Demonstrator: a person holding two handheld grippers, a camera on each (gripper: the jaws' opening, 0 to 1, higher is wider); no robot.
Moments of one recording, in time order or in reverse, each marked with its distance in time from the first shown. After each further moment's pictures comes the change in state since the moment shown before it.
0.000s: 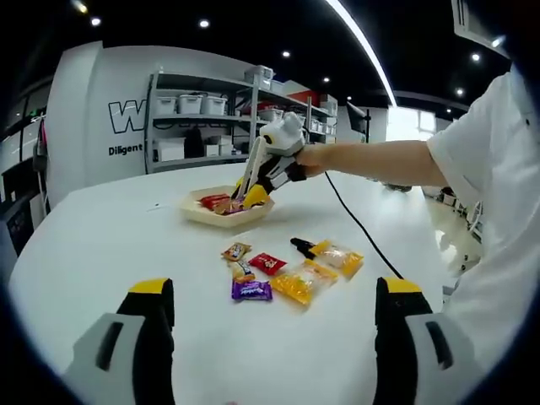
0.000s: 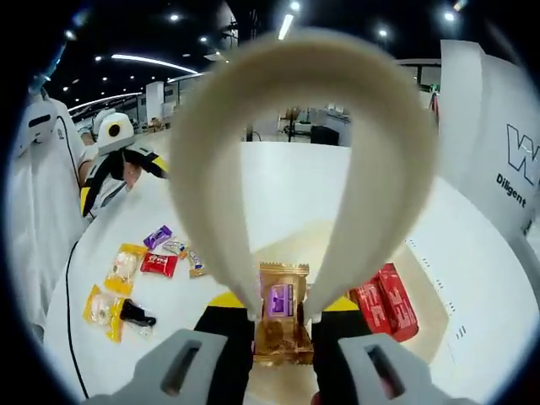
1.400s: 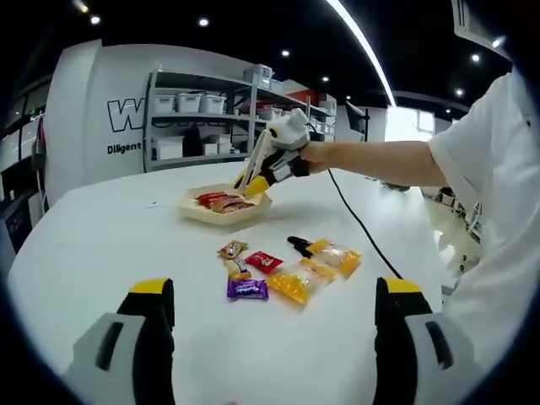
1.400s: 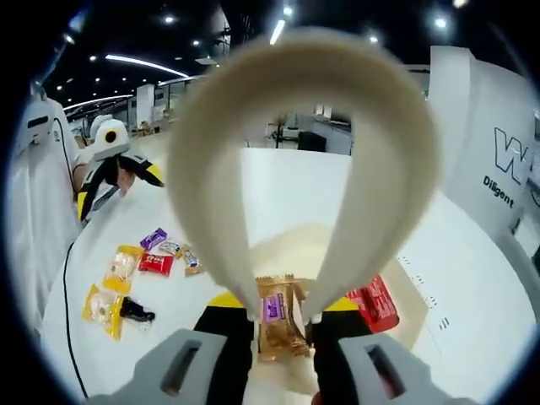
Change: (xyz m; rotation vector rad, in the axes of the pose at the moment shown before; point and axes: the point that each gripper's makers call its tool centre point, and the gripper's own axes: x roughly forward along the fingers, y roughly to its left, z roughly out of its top) left arm 0.002 -0.004 -0.003 -0.004 0.002 -0.008; right arm -0.026 -0.008 0.004 0.024 -0.058 -0.080
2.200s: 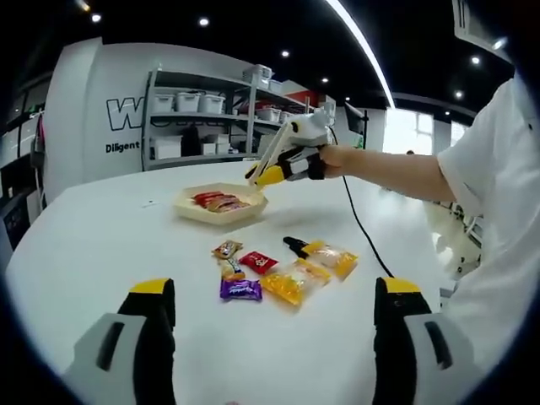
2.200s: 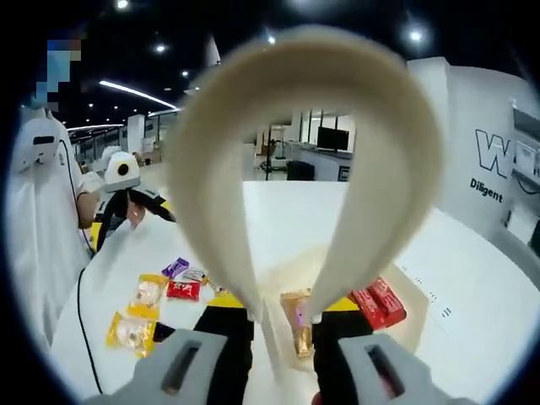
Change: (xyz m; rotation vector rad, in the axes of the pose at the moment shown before) left arm 0.005 -0.006 -0.001 -0.011 -0.003 -0.011; right arm -0.028 0.034 0.017 0.053 -0.165 -0.040
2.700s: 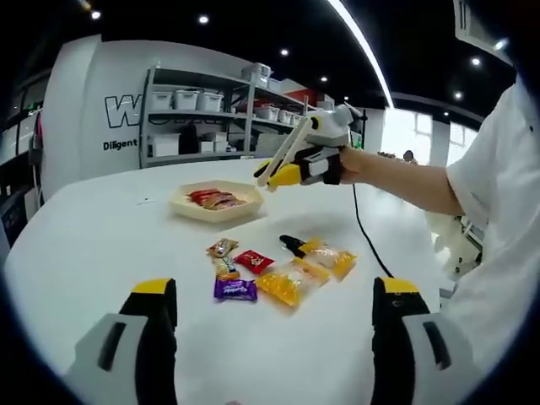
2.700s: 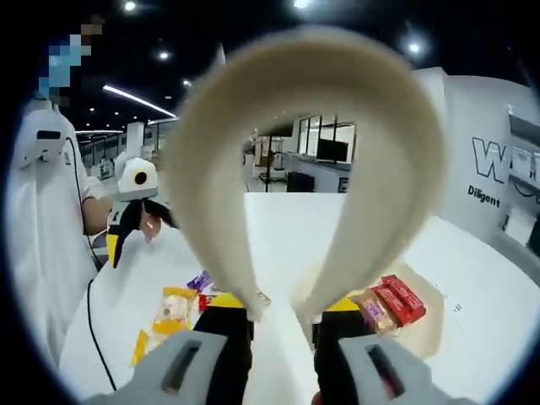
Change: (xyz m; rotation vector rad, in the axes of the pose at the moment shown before) left arm 0.006 -0.004 -0.002 -0.004 0.008 -0.014; right arm -0.003 0.049 0.004 0.002 -0.037 -0.023
